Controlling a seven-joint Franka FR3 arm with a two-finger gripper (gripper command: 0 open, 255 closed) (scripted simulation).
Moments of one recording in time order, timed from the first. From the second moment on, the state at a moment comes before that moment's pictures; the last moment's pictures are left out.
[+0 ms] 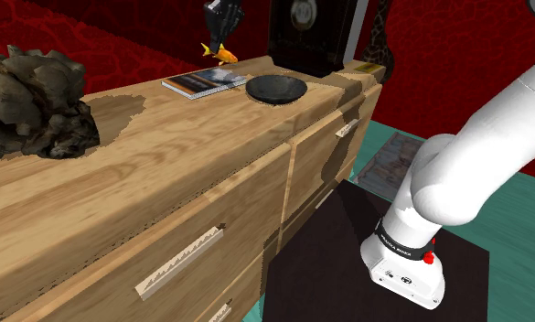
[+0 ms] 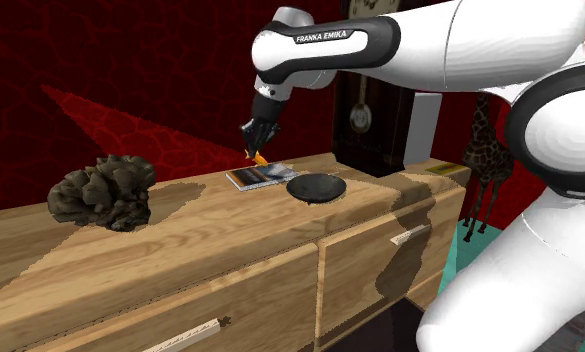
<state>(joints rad) 0.13 -0.32 0.11 -1.92 0.15 1.97 -0.11</state>
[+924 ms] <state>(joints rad) 0.04 -0.50 -0.14 -2.04 0.16 1.86 -0.43</state>
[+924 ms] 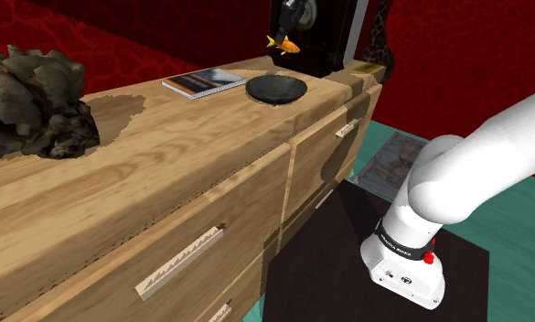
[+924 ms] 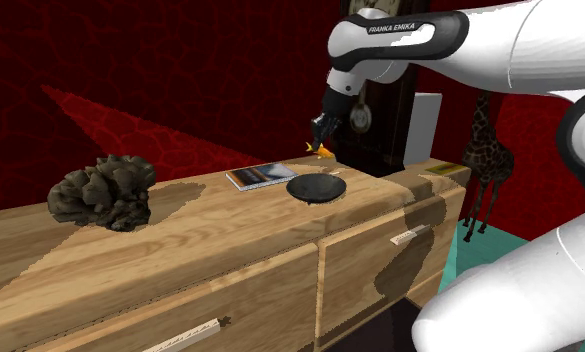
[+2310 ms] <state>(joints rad) 0.03 -0.53 -0.17 -2.28 0.16 2.06 -0.50</state>
